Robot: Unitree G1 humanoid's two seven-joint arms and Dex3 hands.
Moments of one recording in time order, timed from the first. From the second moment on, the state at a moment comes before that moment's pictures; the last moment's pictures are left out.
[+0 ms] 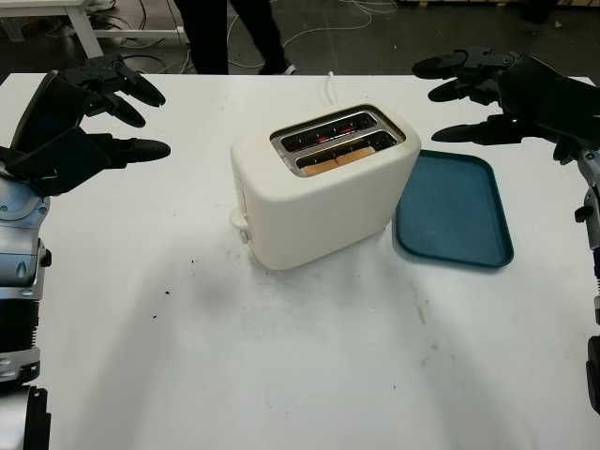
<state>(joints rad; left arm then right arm) -0.51 0.64 0.17 0.13 0.08 -0.10 -0.31 -0.76 -0.70 -0.03 0.35 -0.01 0.02 0.70</state>
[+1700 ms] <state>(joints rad) -0.51 0.64 0.17 0.12 0.08 -0.09 -0.31 -0.77 -0.70 -0.03 0.35 0.00 0.04 0.70</state>
